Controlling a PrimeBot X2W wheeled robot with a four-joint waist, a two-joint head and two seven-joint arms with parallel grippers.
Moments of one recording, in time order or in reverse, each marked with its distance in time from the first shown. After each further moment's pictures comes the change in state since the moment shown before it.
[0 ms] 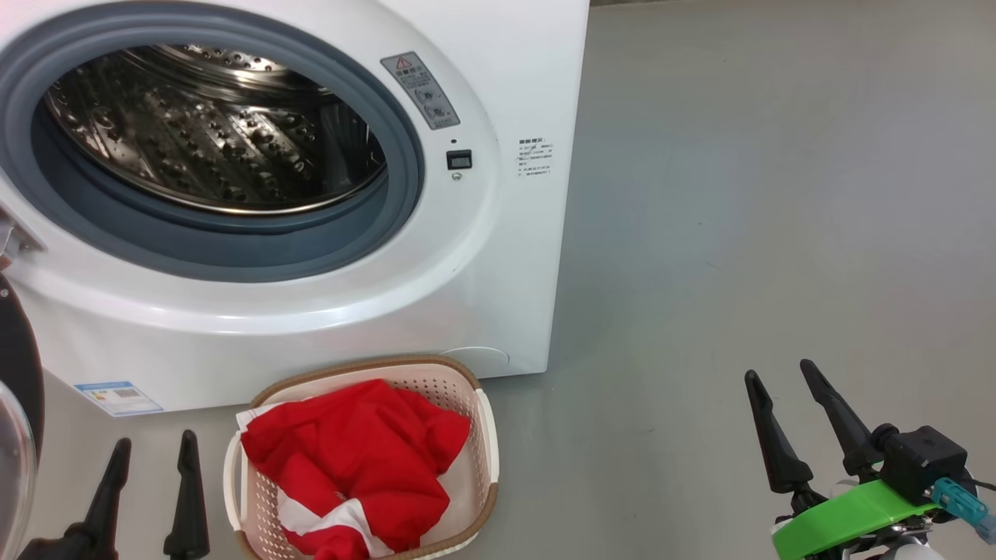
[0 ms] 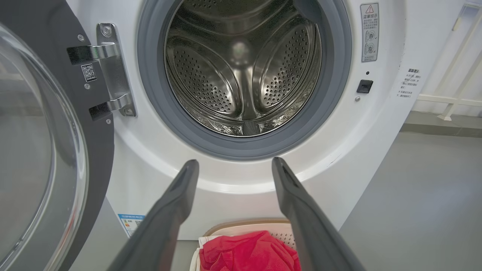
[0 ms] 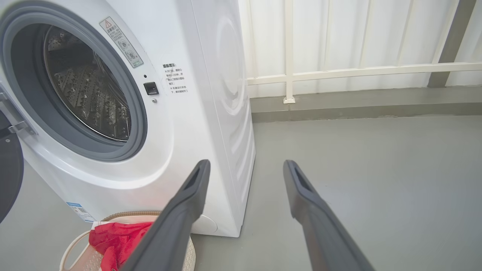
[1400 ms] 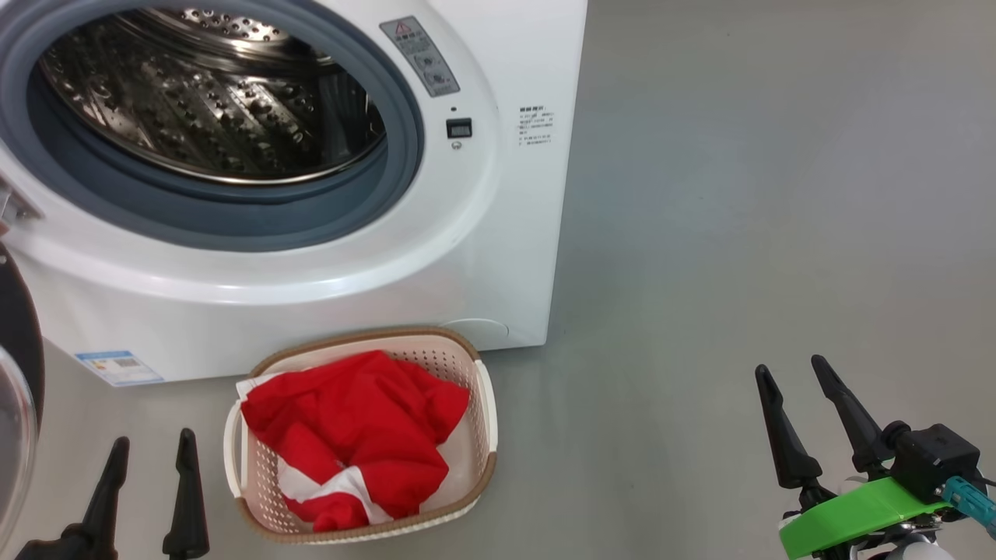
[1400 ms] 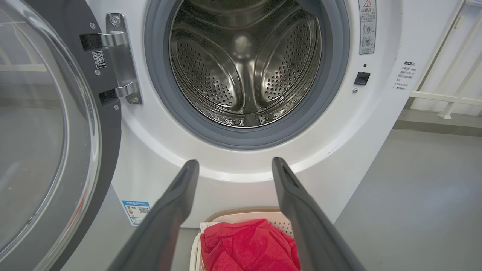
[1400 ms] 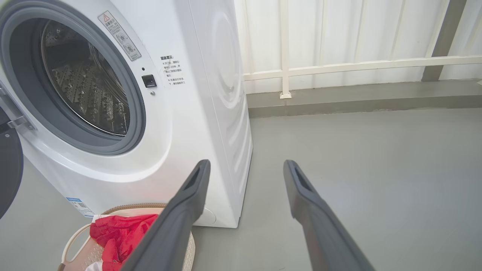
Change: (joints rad) left arm 0.010 -0.007 0.006 -0.021 -0.007 0.000 0.000; right arm 0.001 0.002 -0.022 -0.012 0.001 0.000 0.000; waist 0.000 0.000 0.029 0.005
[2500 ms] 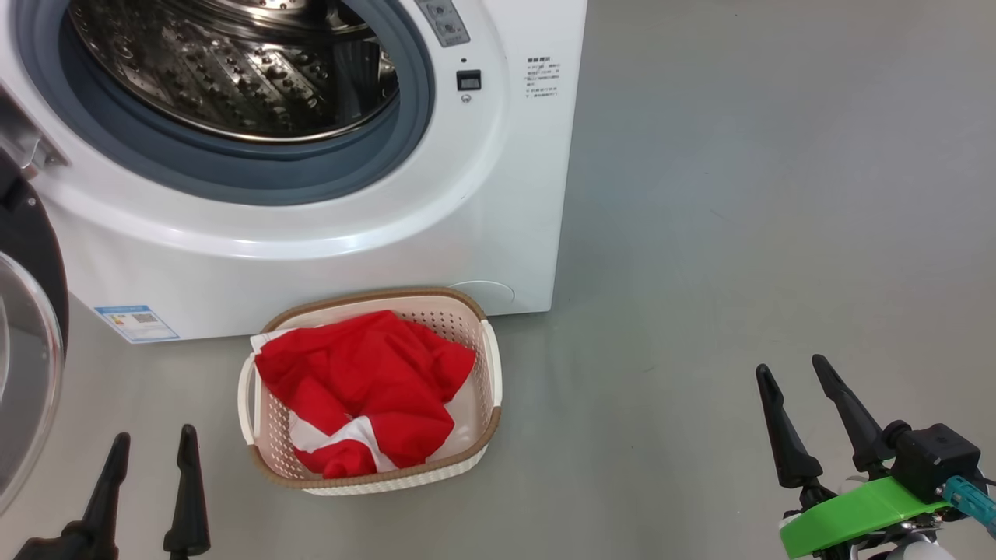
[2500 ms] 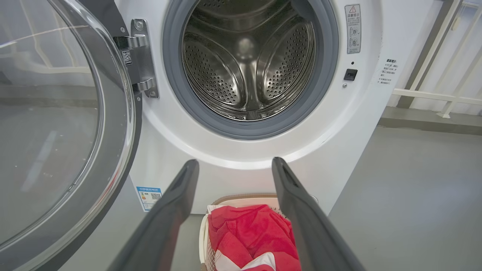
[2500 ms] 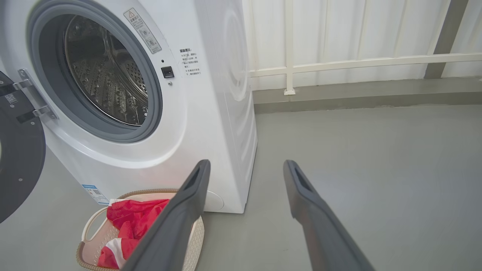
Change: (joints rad) left arm -0.001 -0.001 -0.003 -0.014 0.004 0.000 0.000; right arm -0.001 0.000 -0.002 0.000 0.000 0.000 0.000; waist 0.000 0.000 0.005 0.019
